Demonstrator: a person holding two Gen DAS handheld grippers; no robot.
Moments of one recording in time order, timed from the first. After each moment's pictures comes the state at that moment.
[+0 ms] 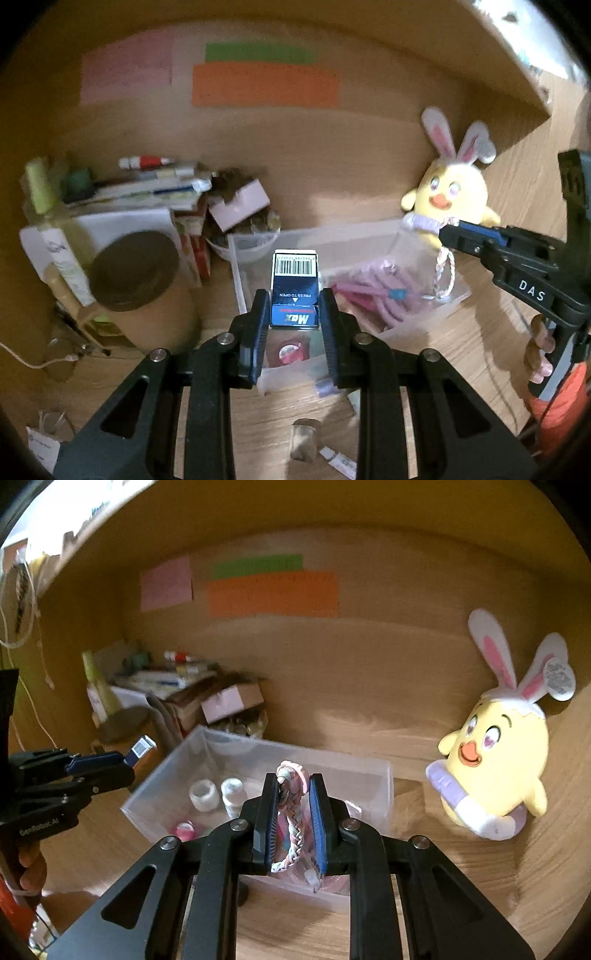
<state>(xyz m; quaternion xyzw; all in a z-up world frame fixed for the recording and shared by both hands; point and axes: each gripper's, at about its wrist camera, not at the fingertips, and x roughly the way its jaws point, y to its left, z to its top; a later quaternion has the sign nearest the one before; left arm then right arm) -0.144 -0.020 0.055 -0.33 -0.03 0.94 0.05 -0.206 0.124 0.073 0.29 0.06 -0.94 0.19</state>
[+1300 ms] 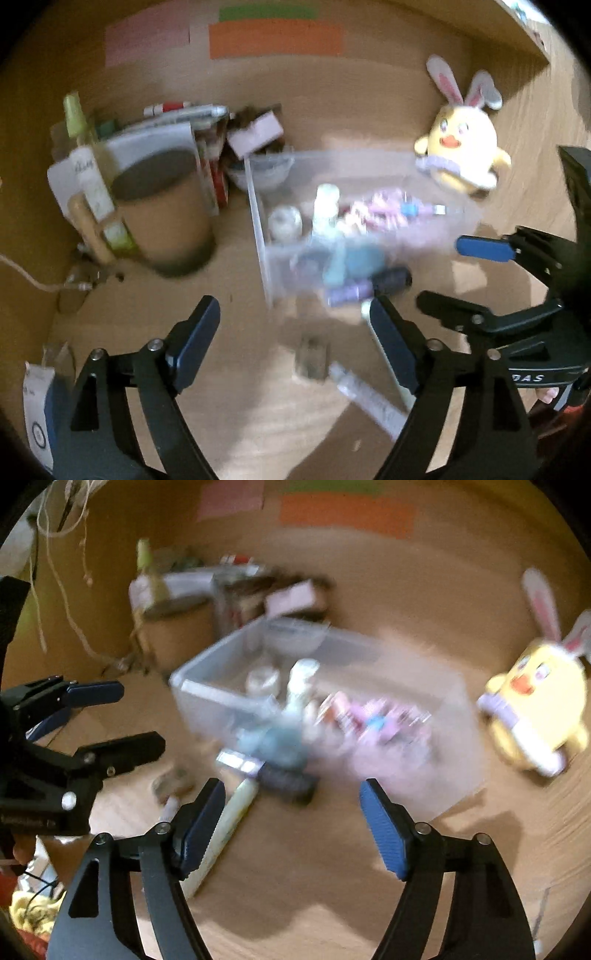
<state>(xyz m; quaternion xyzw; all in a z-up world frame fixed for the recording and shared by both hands) -0.081 -0.011 0.009 -0.38 0.00 0.93 0.01 -0.146 0.085 -0.001 0.38 0.12 -0.88 0.24</state>
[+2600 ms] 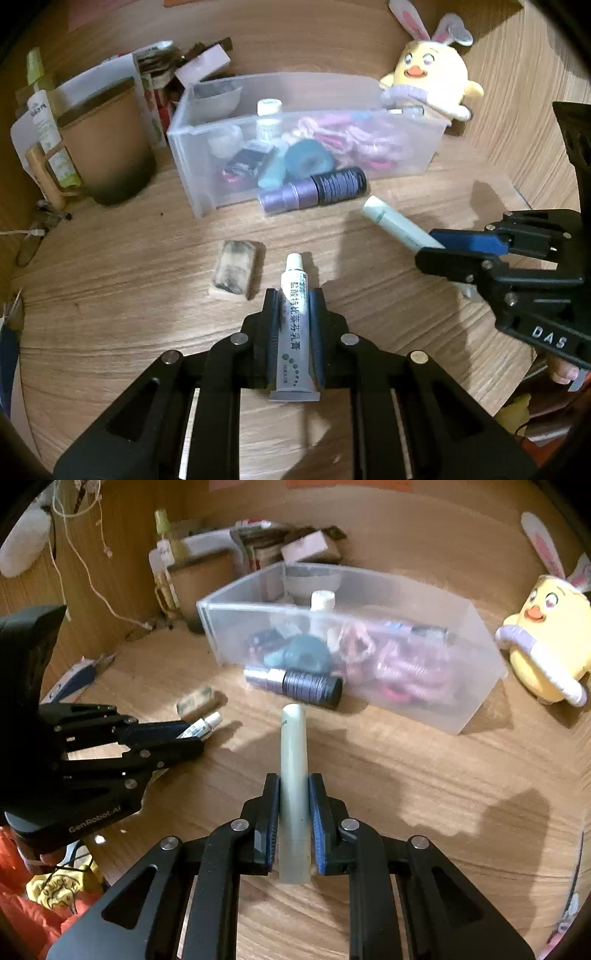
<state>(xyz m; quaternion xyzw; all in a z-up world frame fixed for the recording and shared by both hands) -0.065 0.027 -0.042 -0.43 0.00 0.90 0.06 -0.111 0.118 -0.026 0.42 0.10 -0.86 0.27</state>
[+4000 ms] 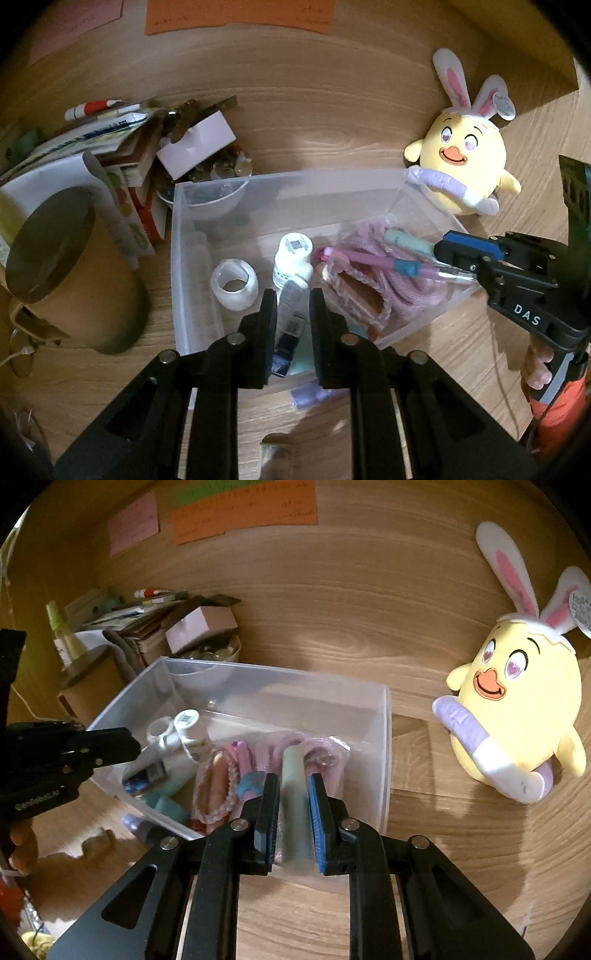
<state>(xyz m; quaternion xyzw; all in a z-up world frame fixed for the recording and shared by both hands) -0.190 0.002 0.011 -0.41 -0.03 0.91 0.07 -0.238 0.155 0.025 0.38 0.07 -0.90 0.19</state>
